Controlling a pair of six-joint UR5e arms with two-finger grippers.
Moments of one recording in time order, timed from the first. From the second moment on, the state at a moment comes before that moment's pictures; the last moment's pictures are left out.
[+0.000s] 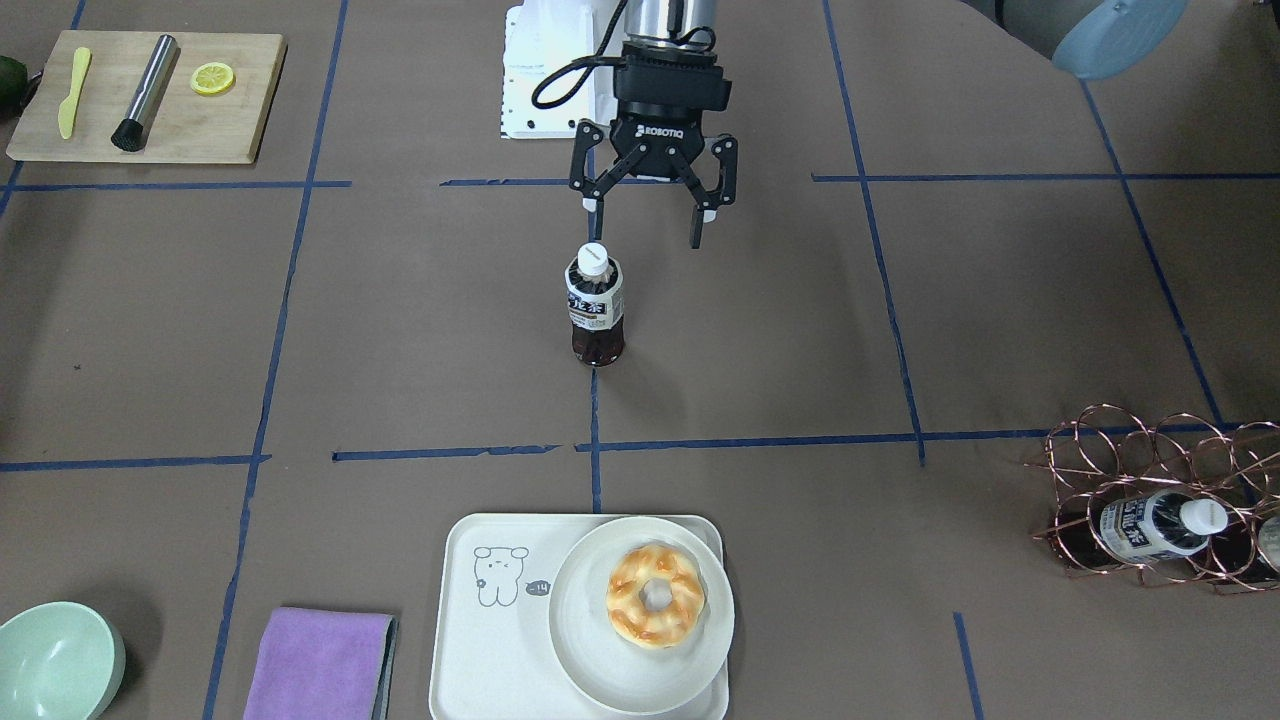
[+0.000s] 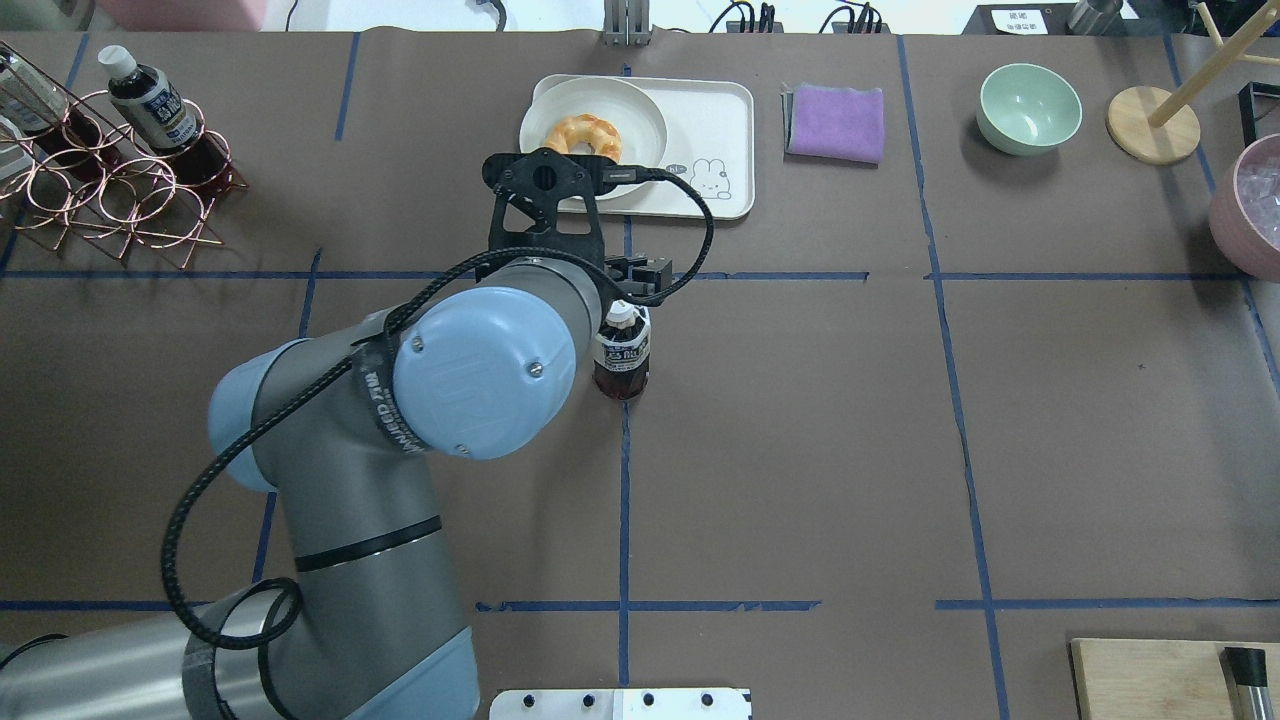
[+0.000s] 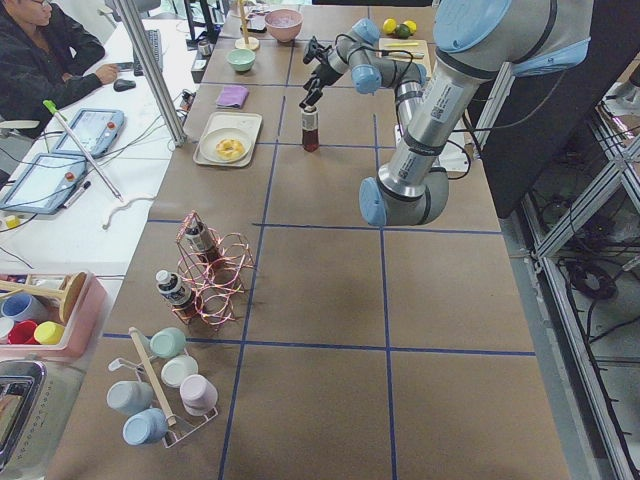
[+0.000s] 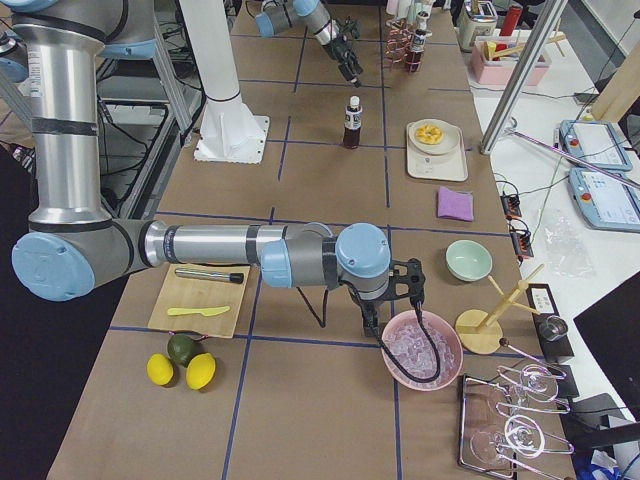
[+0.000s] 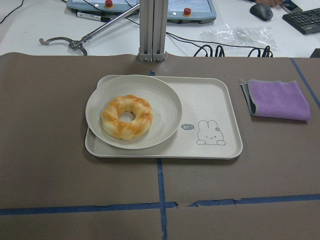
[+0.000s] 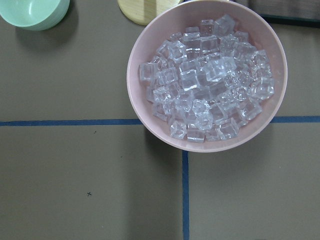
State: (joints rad) left arm -0.42 -2.23 -2.02 -1.53 -1.23 -1.22; right arm 1.66 -1.59 1.67 -1.50 2.49 0.01
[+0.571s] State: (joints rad) left arm -0.66 -1.96 -2.11 -1.52 -1.46 -1.00; right arm 1.52 -1.46 1.79 -1.50 2.45 0.19
